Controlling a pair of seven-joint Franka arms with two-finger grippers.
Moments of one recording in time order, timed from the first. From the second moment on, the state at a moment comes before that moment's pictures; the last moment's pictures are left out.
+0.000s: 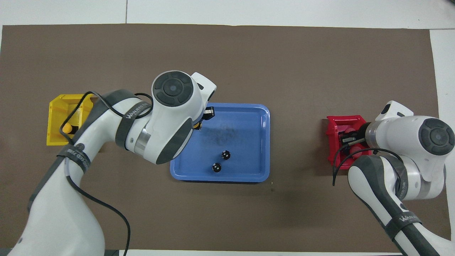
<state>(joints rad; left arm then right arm) -0.64 0.26 0.17 -1.67 -0.01 1.88 -0.55 -0.05 -0.05 0.06 -2.40 -0.02 2.47 -0.21</state>
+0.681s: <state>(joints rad) -0.13 0.20 0.19 -1.67 -0.01 1.89 0.12 -0.06 -0.15 0.06 -1.98 -0.02 1.81 -0.18</state>
